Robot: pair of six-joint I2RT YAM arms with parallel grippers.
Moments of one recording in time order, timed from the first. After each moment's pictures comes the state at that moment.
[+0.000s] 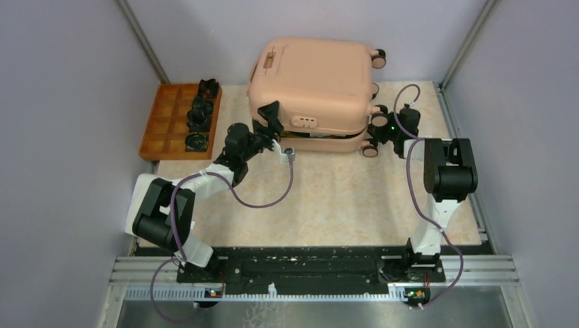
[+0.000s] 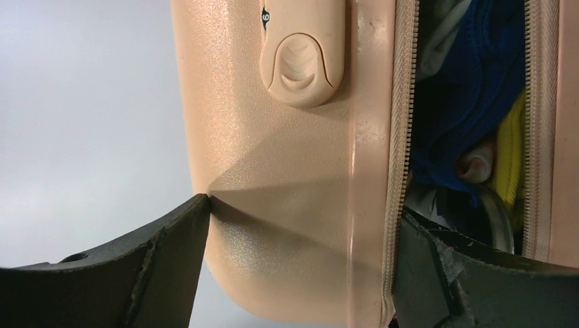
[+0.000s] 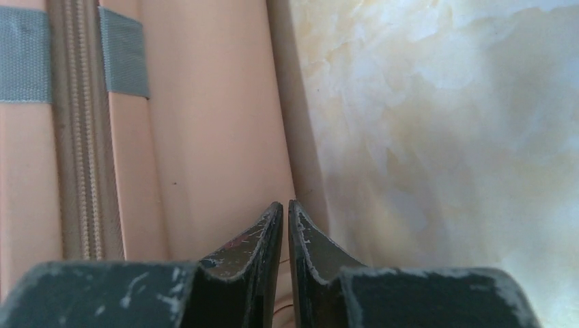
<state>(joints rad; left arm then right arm) -0.41 1.53 0.79 0.65 0.35 1.65 -0.01 1.96 1.06 0.39 -0.40 0.93</state>
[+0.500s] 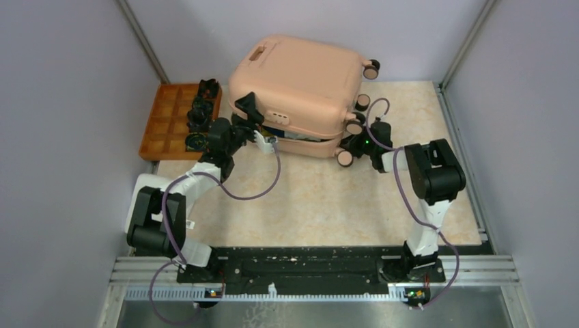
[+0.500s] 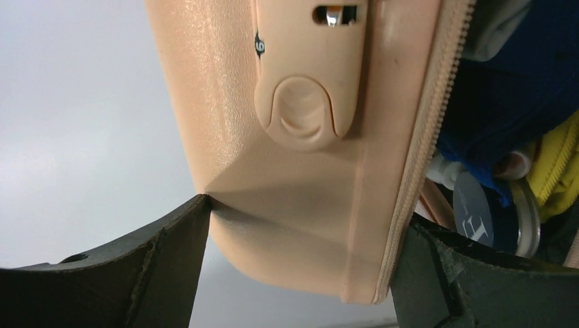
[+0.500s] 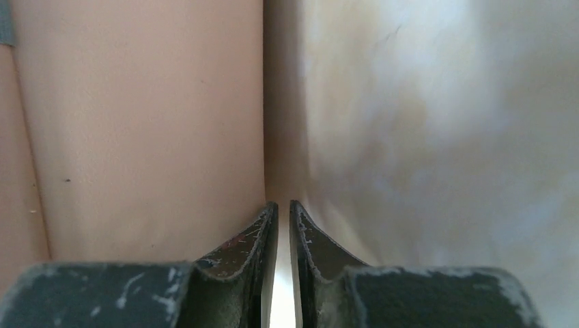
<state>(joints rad) -0.29 1.48 0.81 0.60 0.32 1.67 0.21 1.96 0.90 0.58 -0.29 1.08</state>
